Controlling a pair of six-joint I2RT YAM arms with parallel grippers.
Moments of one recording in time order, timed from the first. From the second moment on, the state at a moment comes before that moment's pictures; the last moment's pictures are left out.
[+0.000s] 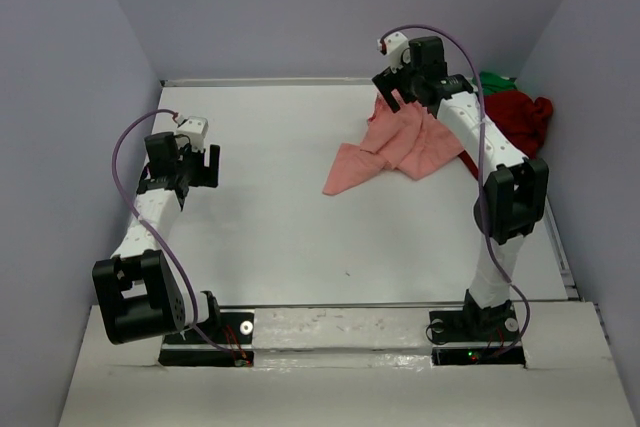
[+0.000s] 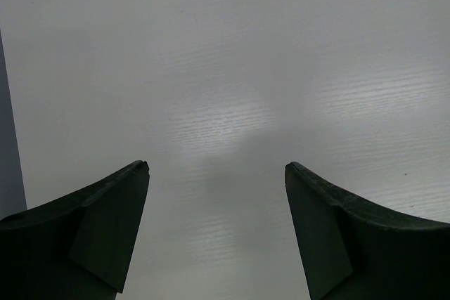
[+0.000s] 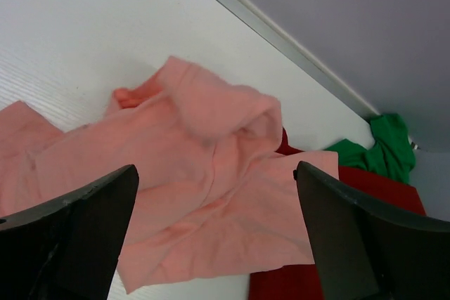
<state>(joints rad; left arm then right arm) 0.17 1.28 0.81 -0.18 0.22 0.26 0.30 1.94 1.88 -0.50 0.07 -0.46</state>
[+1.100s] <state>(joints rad) 0.17 1.29 0.79 -0.17 0.24 0.27 -0.12 2.06 1.66 -0.42 0.12 -0.43</state>
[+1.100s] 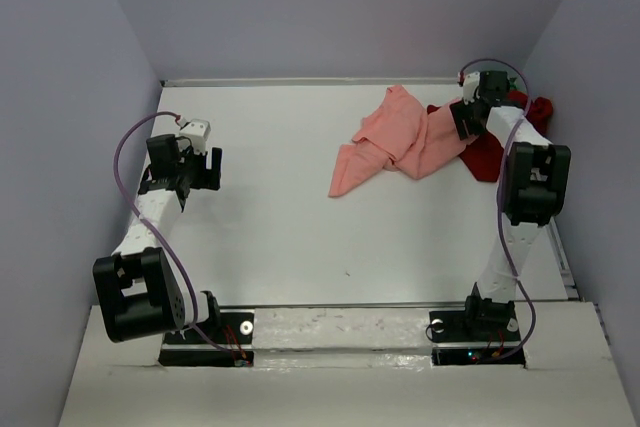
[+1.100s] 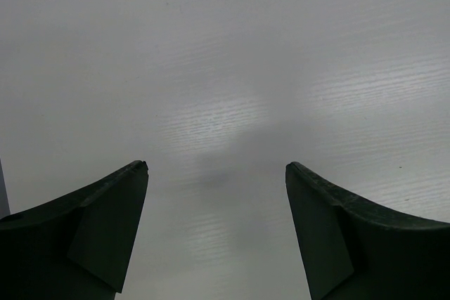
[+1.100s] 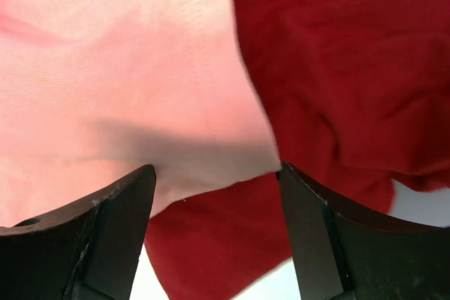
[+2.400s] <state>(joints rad) 0.17 1.31 0.79 -0.18 0.26 0.27 -0.08 1.75 1.67 -1.00 -0.49 -0.55</state>
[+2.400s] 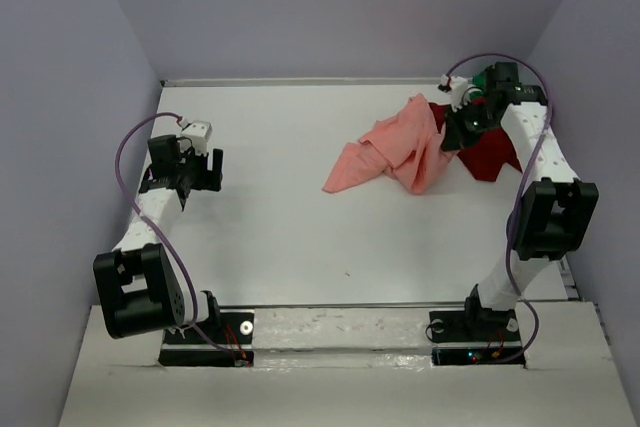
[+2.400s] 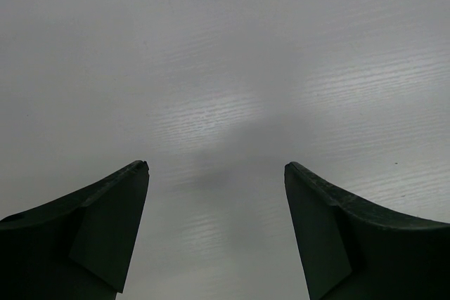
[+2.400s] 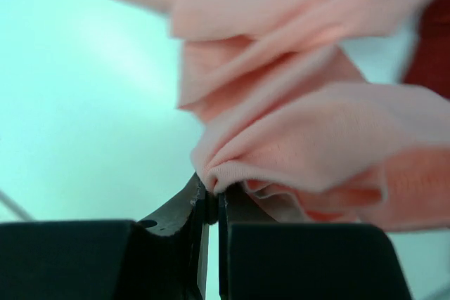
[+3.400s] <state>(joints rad) 0.17 1.30 0.79 -0.20 0.24 0.27 0.68 2.29 2.30 -1.34 -0.85 -0.69</state>
